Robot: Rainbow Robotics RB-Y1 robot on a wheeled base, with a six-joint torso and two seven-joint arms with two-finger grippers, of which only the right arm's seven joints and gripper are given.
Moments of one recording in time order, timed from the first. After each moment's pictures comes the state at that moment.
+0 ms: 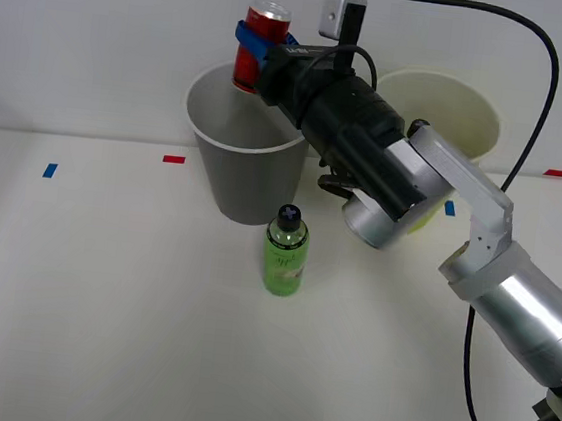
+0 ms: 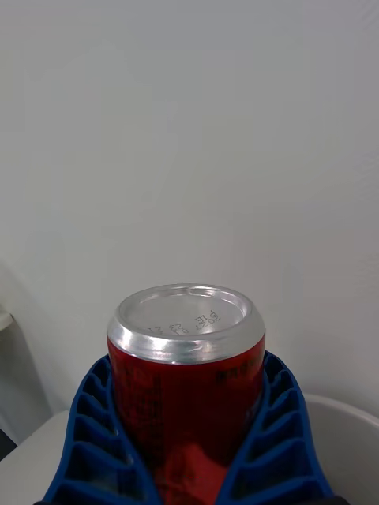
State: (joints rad) arm -0.75 -0.40 0.59 -1.55 0.24 0.12 0.34
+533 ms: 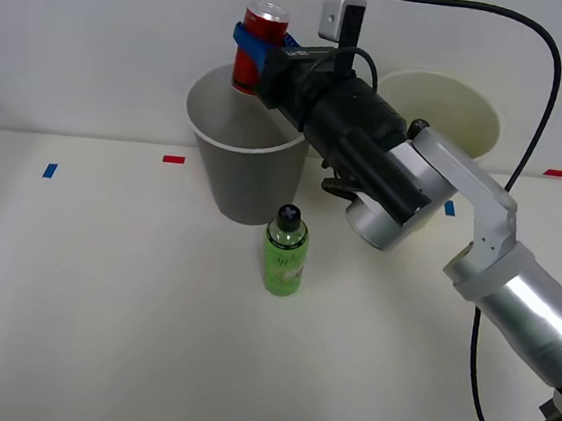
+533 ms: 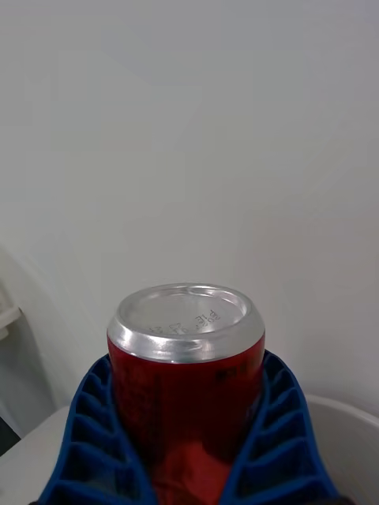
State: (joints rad) arm -0.75 -0.41 0.60 -1.55 0.24 0.09 0.33
